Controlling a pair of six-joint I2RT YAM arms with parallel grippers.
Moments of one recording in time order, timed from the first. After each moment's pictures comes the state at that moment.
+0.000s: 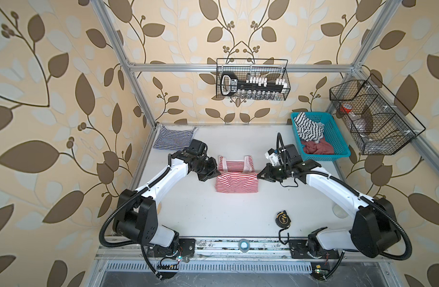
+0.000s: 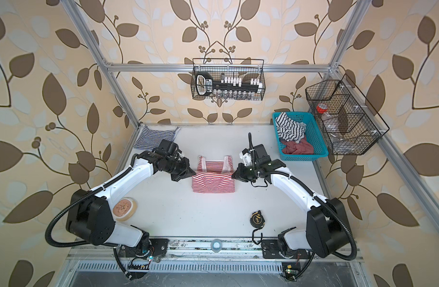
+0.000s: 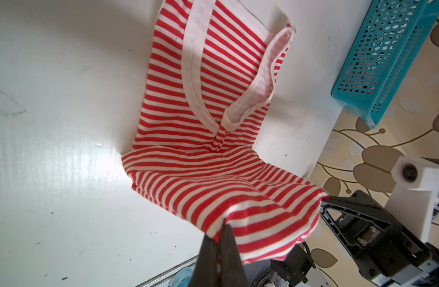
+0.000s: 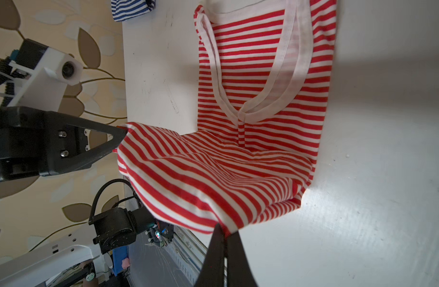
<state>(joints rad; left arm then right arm) -0.32 1.48 1.12 -0.72 0.54 -0.84 0.37 1.41 0.99 -0.55 -0.54 0.57</state>
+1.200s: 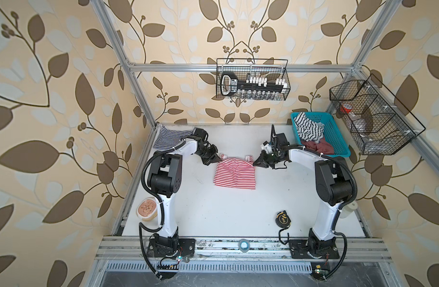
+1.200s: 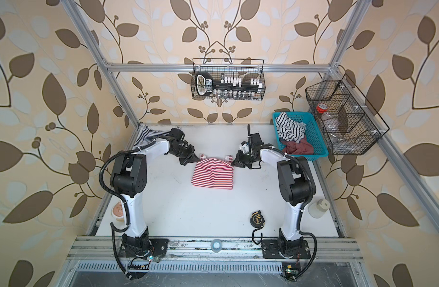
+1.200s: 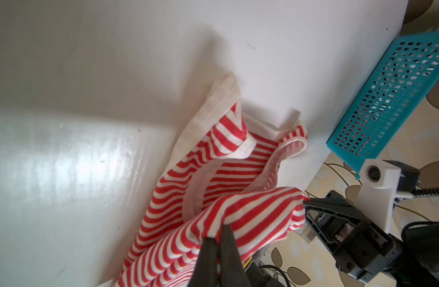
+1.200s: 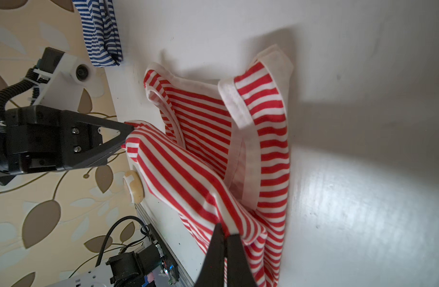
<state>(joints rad) -0.19 2.06 1.53 -0.68 0.68 -0.75 0.23 1.96 1.31 -0.47 -0.67 0.53</state>
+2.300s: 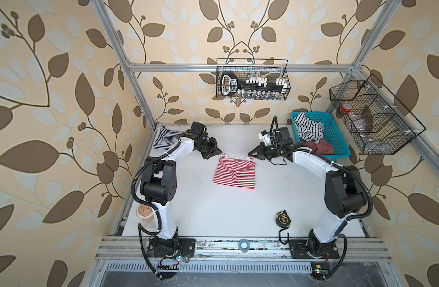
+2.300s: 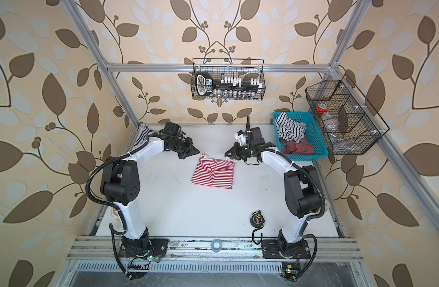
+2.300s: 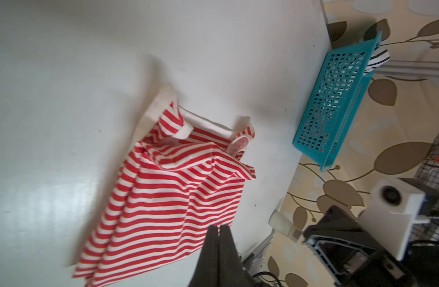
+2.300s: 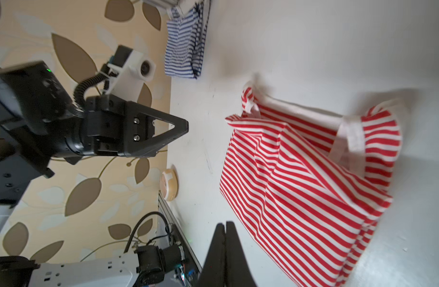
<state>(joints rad) -0.23 1.91 1.48 -0.60 0.67 -0.80 0.30 1.80 1.28 -0.30 -0.72 0.62</state>
